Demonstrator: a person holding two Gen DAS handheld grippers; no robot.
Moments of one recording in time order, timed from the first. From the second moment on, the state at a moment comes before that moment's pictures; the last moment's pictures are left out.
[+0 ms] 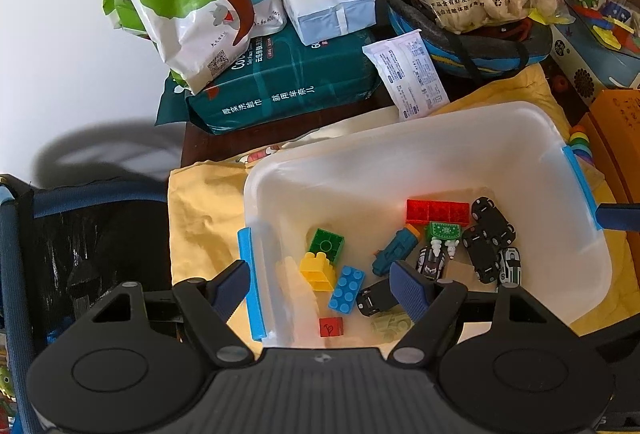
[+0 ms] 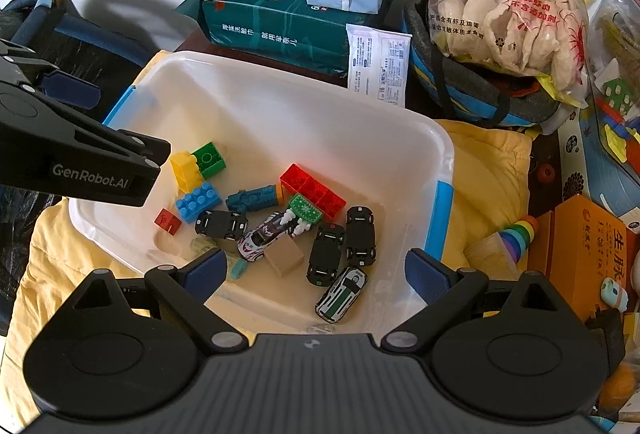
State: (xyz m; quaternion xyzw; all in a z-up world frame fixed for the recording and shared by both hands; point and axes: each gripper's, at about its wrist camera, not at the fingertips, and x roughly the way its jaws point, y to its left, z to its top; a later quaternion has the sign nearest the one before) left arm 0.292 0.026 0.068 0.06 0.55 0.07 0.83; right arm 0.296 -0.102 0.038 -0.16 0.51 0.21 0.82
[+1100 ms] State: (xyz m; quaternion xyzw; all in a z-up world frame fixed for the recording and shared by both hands) left arm 0.291 0.028 0.066 0.05 0.55 0.08 0.83; right arm 0.292 -0.100 0.036 -0.17 0.51 0.21 0.82
